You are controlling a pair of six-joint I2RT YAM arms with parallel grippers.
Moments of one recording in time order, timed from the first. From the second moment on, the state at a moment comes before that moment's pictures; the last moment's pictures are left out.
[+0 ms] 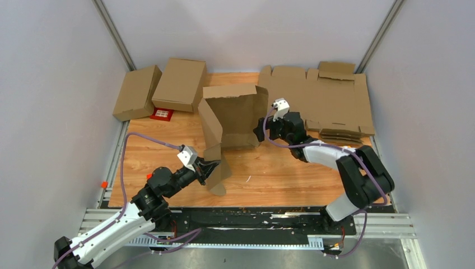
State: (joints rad) left arm -0.83 0.36 0.20 0.19 0.06 -0.22; right arm 0.50 1.51 0.69 0.44 -0.10 0.19
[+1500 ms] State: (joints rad) left arm -0.84 0.23 0.26 -0.05 -0.07 -0.31; right arm 0.69 1.76 0.79 0.37 -0.09 -0.13
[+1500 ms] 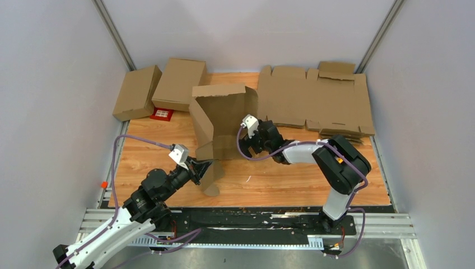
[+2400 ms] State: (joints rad) left arm -0.84 0.26 0.26 -0.06 -0.07 -0.32; right arm 0.75 1.79 0.82 0.39 -0.08 -0.09
